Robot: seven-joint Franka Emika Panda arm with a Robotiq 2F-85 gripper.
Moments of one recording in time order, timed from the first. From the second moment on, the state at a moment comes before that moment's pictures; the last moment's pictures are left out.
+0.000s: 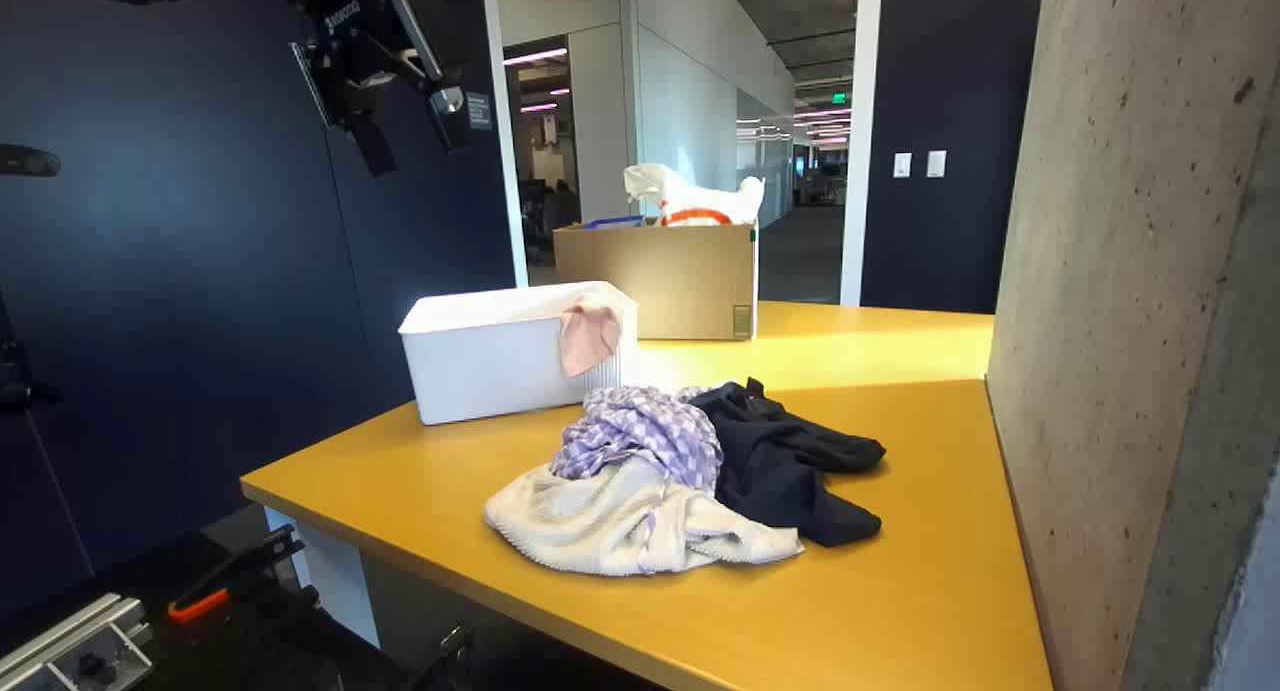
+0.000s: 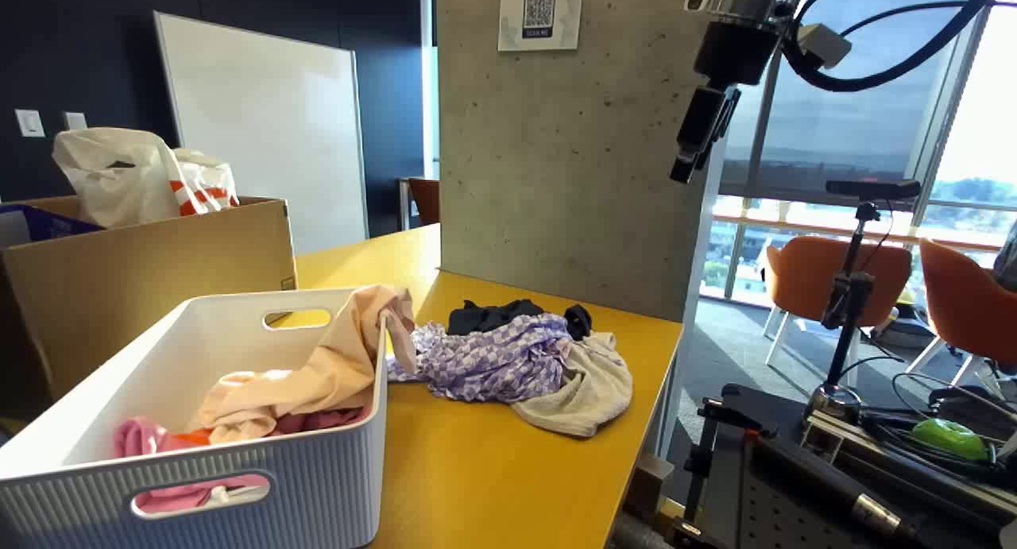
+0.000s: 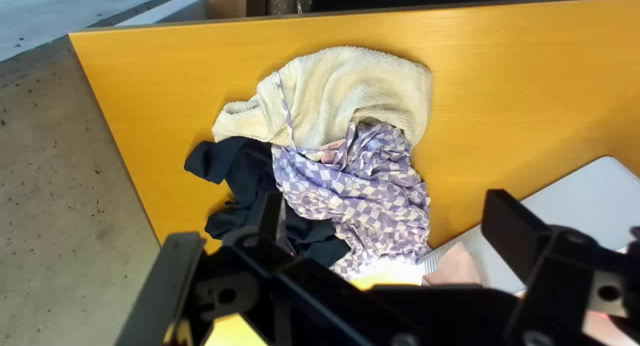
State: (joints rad) arm -0.08 -0.57 0.01 -2.54 -0.15 2.22 -0.02
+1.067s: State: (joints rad) arm -0.06 -0.43 -0.08 -2.27 -0.14 2.15 -0.26
